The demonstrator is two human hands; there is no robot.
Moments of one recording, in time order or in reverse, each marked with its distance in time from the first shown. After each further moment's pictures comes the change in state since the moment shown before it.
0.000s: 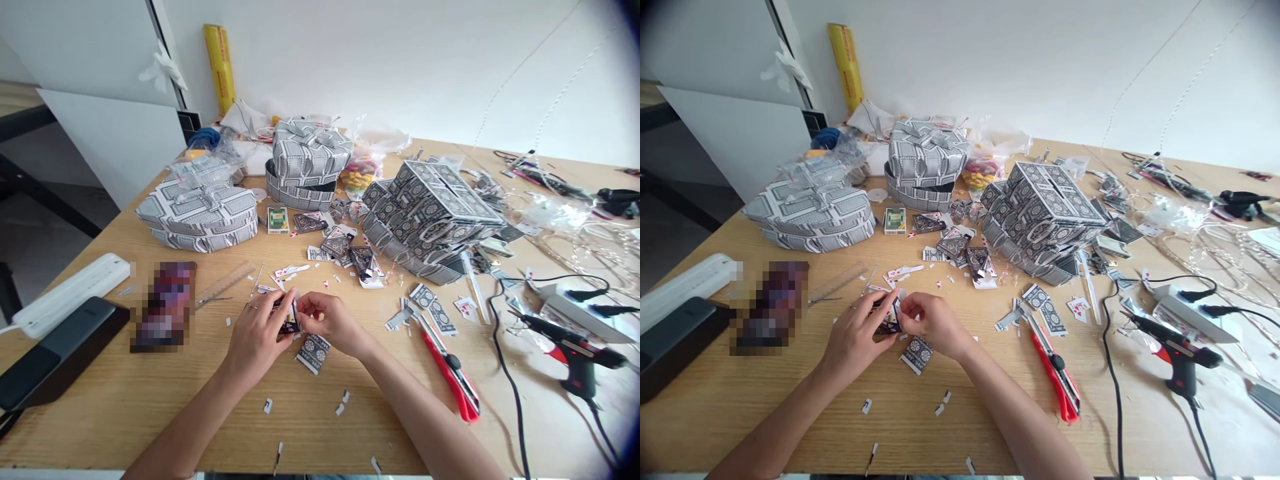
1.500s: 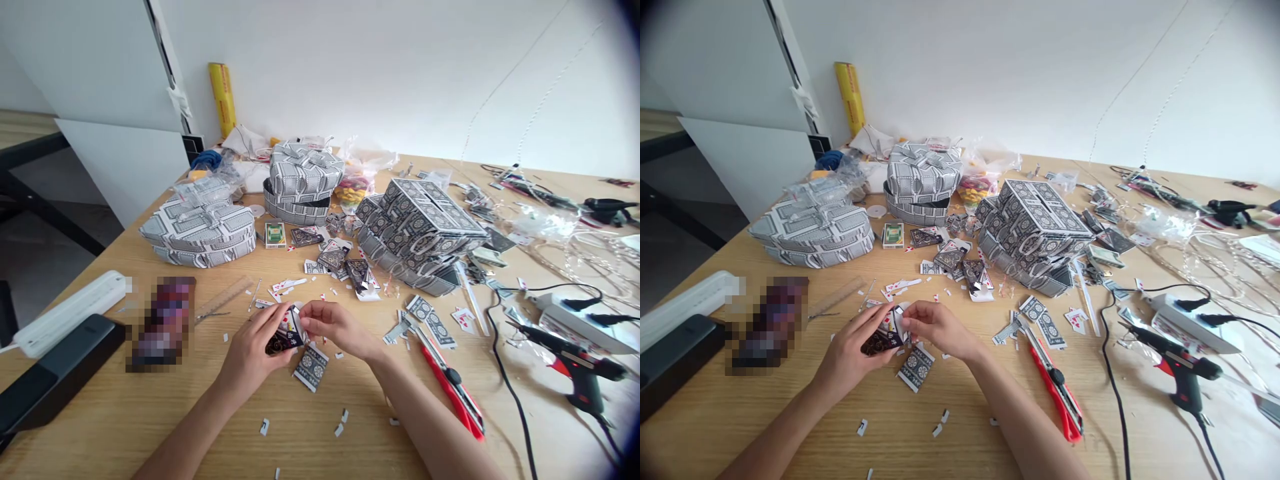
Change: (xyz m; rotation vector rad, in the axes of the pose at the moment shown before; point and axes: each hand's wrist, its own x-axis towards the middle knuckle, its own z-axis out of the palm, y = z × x) left_hand 0.000 -0.007 0.000 -0.224 0.001 -0.048; right_hand 0.000 -0.014 -0.022 0.379 -0.196 0.123
